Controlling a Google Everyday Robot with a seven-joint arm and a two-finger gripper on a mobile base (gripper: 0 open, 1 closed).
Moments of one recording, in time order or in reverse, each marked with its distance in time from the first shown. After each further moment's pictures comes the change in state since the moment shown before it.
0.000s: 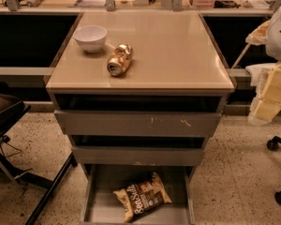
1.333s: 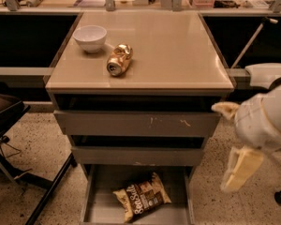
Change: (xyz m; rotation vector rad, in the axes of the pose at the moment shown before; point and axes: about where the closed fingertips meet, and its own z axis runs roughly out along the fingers) arm 0.007 0.088 0.131 -0.129 -0.237 -0.117
